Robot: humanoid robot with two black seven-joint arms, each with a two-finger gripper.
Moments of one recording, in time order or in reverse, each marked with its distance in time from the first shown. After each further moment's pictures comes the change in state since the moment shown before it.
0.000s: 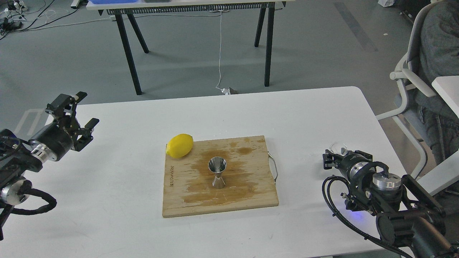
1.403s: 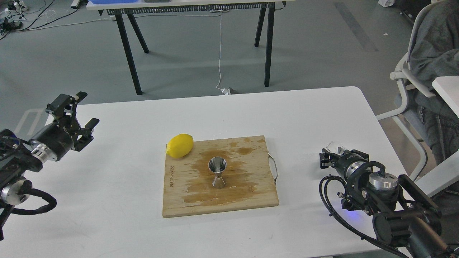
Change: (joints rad) left arm 0.000 -0.001 0.000 0.000 0.000 0.000 0.000; right arm -0.001 0.021 0.002 0.012 -0.001 0.000 0.008
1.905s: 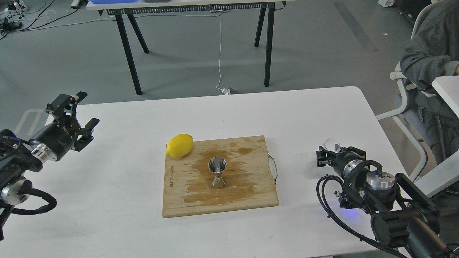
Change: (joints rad) left arm 0.000 0.000 0.000 0.000 0.000 0.000 0.000; right arm -0.002 -0.007 -0.024 0.039 -0.024 0.009 0.009
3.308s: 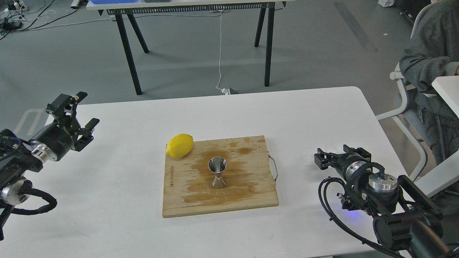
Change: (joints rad) left arm 0.000 0.000 0.000 0.000 0.000 0.000 0.000; right arm -0.023 -0.002 0.016 0.017 -0.003 0.008 0.002
